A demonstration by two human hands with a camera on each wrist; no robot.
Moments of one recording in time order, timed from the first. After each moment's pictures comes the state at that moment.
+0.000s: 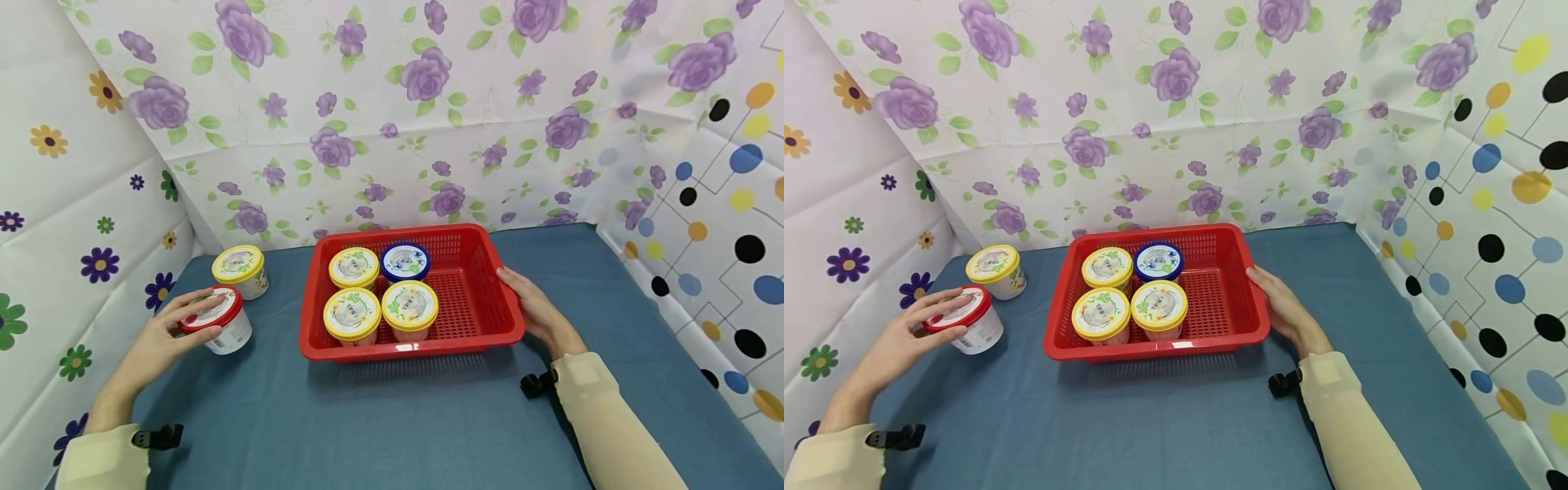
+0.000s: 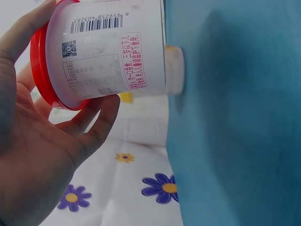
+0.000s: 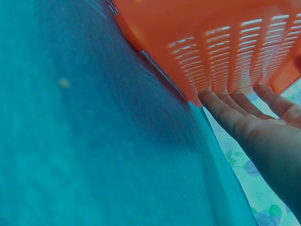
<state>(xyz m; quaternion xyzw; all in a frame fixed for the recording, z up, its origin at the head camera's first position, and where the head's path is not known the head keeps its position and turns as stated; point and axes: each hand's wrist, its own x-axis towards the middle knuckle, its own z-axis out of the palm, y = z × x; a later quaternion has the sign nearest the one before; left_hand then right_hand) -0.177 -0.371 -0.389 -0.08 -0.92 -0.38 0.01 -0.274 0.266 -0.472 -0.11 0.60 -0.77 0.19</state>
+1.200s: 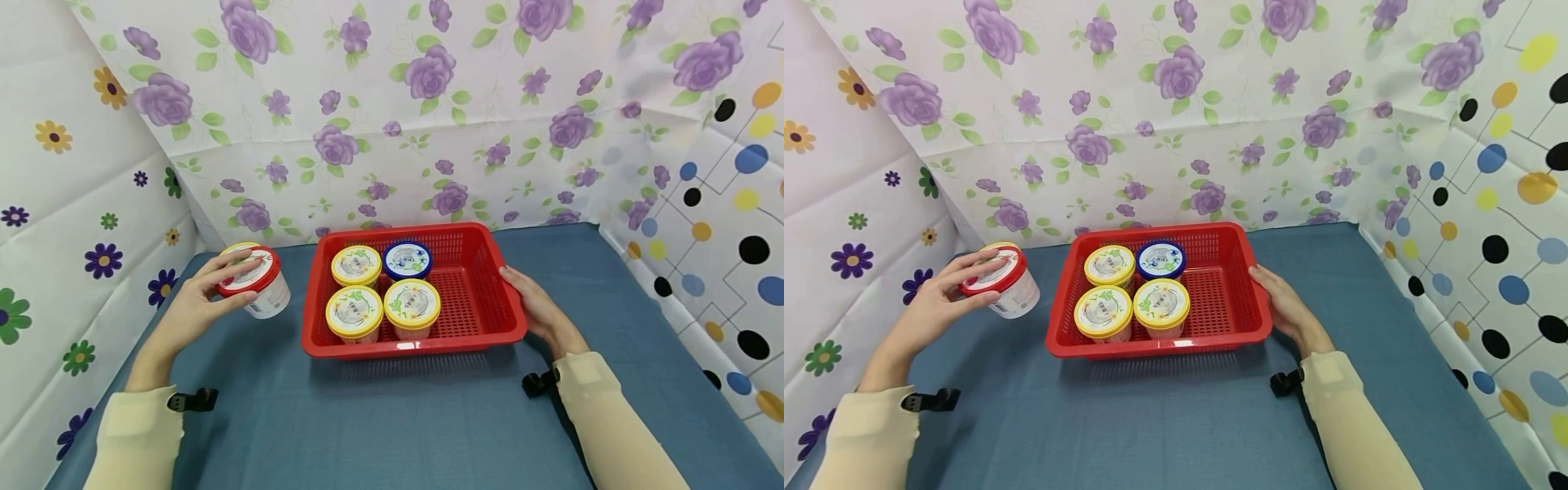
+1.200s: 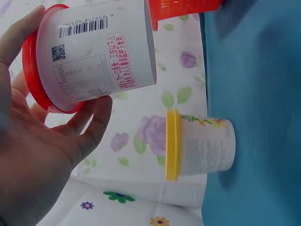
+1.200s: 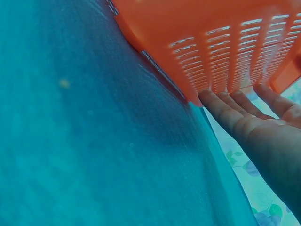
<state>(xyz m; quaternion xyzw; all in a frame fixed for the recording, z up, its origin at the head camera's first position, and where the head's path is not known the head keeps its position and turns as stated) -0.203 -0.313 -0.353 -0.16 -0.88 -0.44 0.05 -0.275 0.266 -0.473 -0.12 0.60 -0.77 0.18</state>
